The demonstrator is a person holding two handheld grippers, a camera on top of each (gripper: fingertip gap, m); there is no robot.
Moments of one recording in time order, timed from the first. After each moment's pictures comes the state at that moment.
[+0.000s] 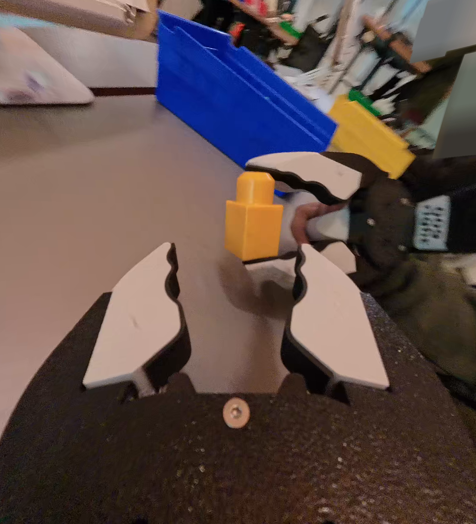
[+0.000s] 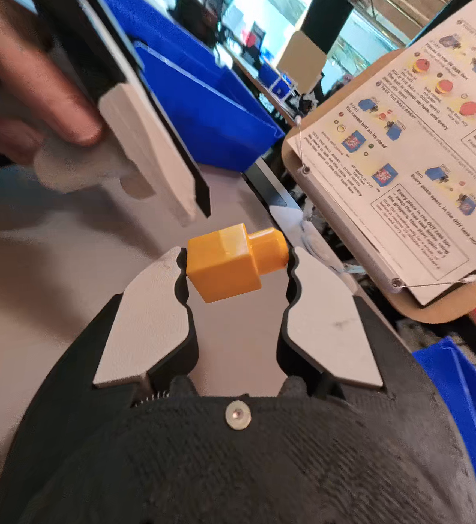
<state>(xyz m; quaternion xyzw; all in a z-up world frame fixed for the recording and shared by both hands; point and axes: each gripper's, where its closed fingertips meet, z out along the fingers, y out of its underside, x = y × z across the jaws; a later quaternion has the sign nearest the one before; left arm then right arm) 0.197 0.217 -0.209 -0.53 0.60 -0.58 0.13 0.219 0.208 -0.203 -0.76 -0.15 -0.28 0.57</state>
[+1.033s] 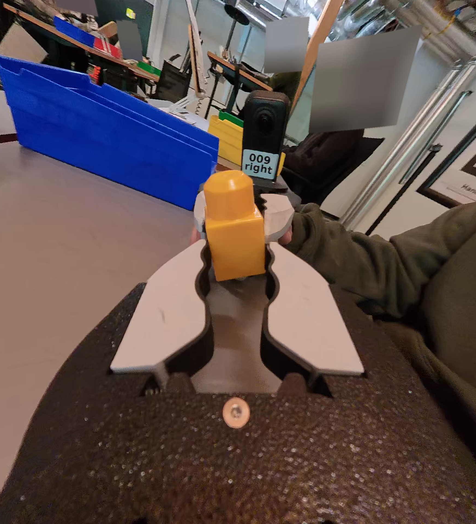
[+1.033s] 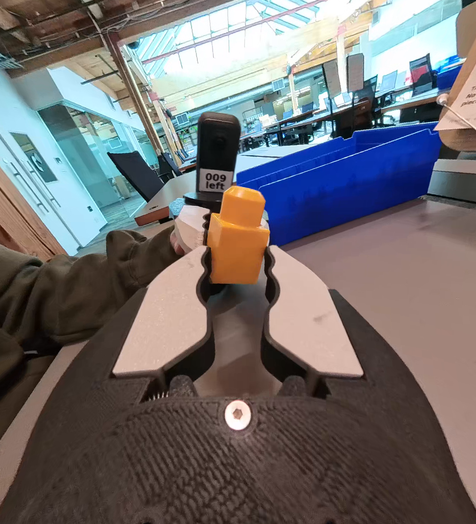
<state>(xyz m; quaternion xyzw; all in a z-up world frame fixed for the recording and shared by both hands) 0.159 0.190 -0.183 -0.35 0.63 -0.70 0.06 0.162 0.200 -0.174 -0.68 -0.04 0.25 0.68</state>
